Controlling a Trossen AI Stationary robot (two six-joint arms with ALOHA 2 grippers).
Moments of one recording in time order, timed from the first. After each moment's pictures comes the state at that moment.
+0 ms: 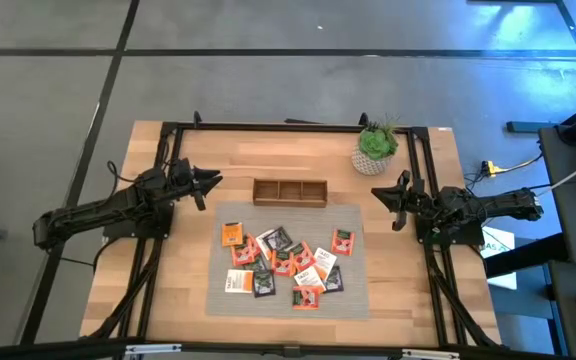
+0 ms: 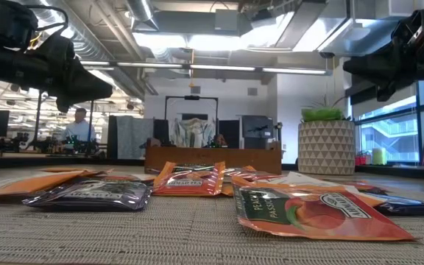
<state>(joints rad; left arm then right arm) 0.38 0.13 0.01 0.03 -0.09 -0.33 0.15 0.01 0.01 0.08 0.43 0.20</state>
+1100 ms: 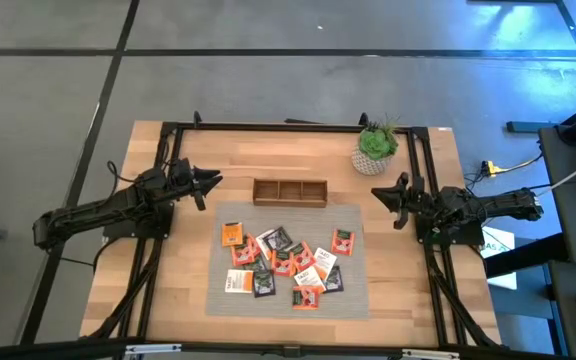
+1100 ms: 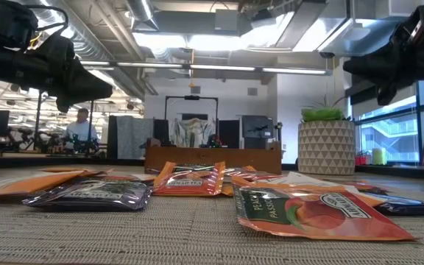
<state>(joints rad) 0.38 0.13 0.01 0.03 -0.09 -0.33 0.15 0.01 0.01 0.08 0.42 0.36</state>
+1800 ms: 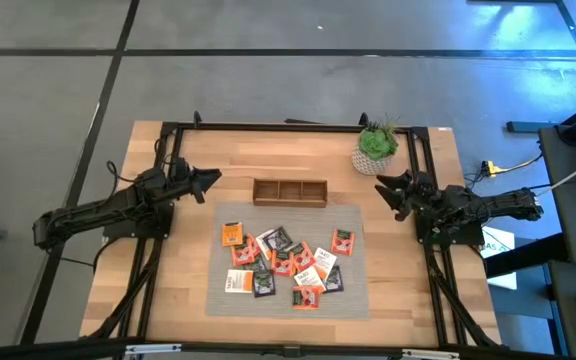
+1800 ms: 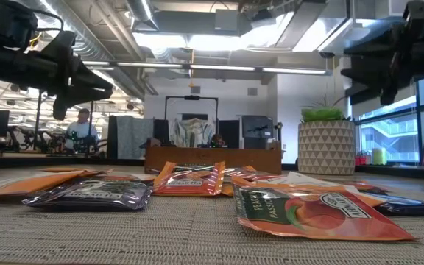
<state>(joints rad) 0.38 0.13 0.01 0.03 -0.13 -0.64 0.15 0.01 0.01 0.19 0.54 0.40</state>
